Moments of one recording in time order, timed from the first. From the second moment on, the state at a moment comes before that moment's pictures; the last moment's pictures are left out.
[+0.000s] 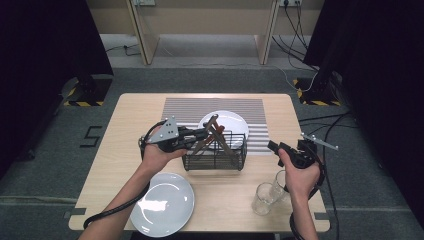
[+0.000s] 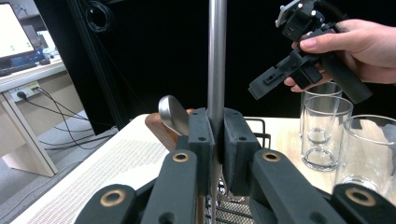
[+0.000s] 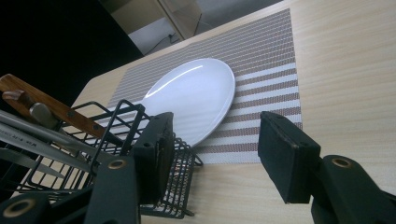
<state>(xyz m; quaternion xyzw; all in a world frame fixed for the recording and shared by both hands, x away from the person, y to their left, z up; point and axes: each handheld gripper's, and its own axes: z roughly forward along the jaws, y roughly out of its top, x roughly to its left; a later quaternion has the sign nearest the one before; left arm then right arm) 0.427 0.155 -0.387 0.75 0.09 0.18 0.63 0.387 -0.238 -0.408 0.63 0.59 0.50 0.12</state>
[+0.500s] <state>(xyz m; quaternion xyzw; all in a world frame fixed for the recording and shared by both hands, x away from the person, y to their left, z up) 0.427 0.156 -0.384 0.74 0.09 0.19 0.64 0.388 -0.239 -0.409 0.63 0.59 0.50 0.12</state>
